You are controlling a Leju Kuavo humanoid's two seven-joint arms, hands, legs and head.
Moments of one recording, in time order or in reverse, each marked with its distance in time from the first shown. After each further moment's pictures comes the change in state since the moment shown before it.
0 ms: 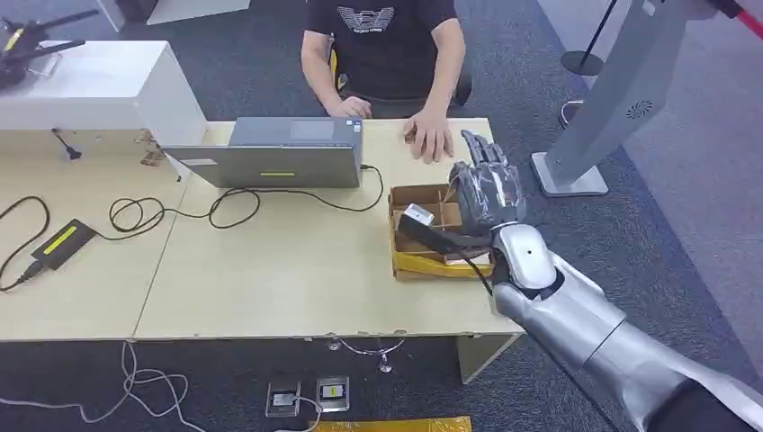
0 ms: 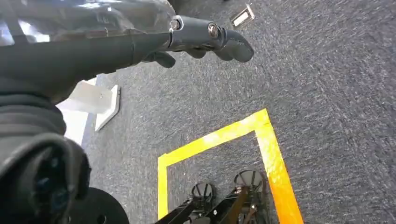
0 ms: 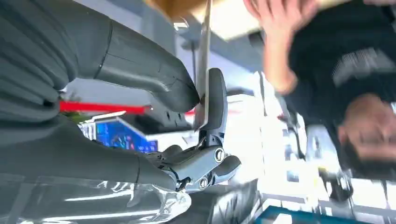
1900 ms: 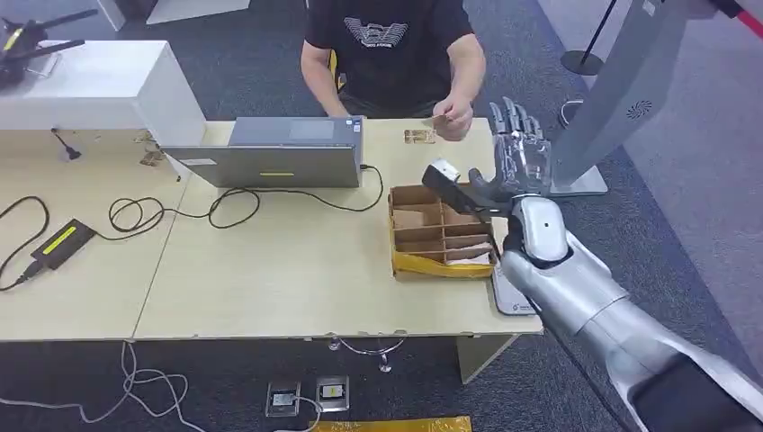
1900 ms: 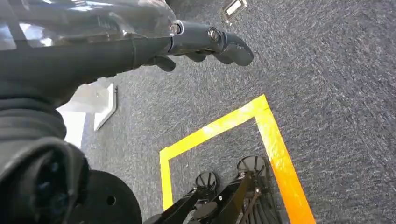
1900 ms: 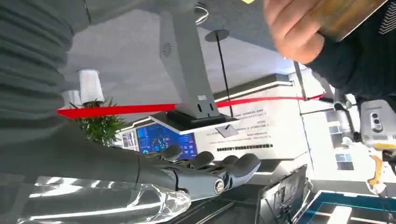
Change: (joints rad) left arm -0.015 -0.019 -0.002 0.000 0.001 -0.054 -0.024; right arm -0.047 0.067 -0.091 0.237 -0.024 -0.114 -0.002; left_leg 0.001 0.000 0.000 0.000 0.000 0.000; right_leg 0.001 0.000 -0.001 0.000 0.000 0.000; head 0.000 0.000
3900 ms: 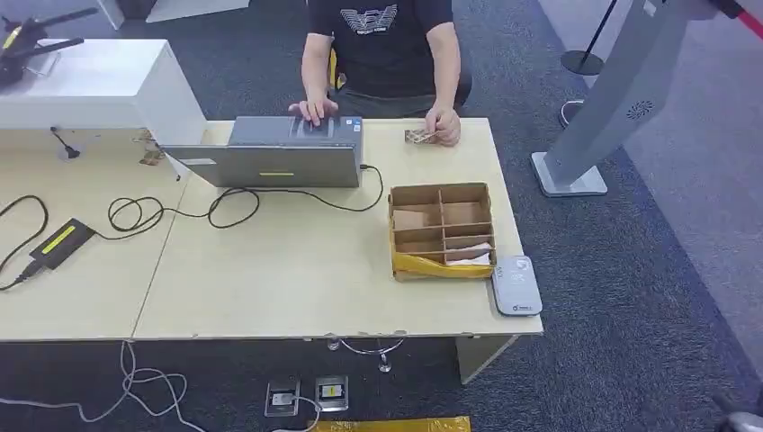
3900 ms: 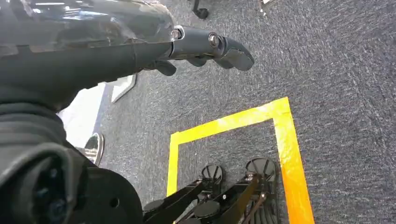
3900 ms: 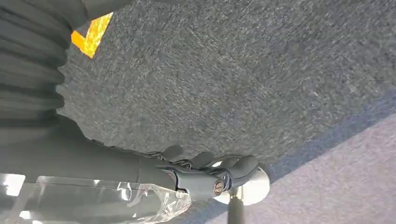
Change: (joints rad) left arm 0.016 -0.008 0.003 0.000 0.195 0.041 -0.003; right arm 0.507 -0.357 -0.810 0.625 -1.195 -0.057 -0.172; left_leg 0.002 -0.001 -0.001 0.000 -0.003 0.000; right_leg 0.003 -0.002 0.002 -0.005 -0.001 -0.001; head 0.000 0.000
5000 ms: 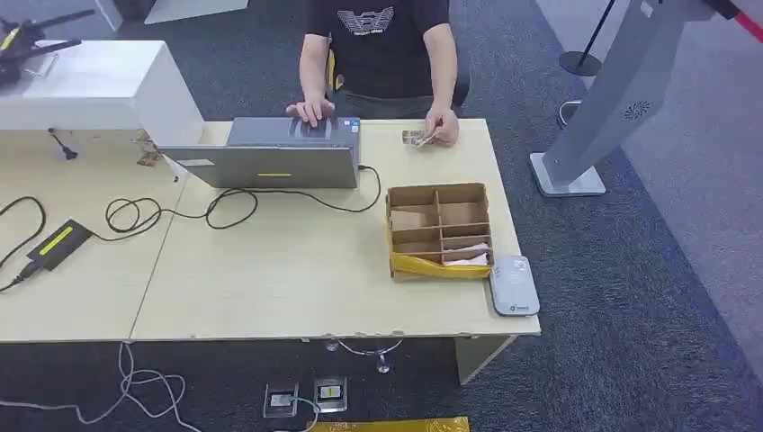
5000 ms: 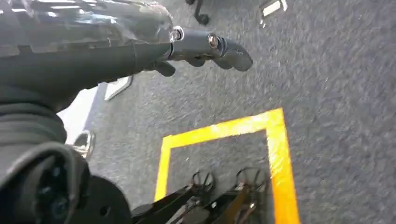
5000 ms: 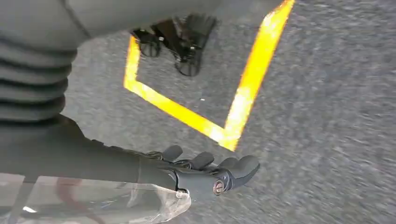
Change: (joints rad) left arm 0.000 -0.006 0.000 0.003 0.067 0.077 -0.087; right arm 0.329 0.504 -0.378 0.086 -0.344 -0.023 -0.379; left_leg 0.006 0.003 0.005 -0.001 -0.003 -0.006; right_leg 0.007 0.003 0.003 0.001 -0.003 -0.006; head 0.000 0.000
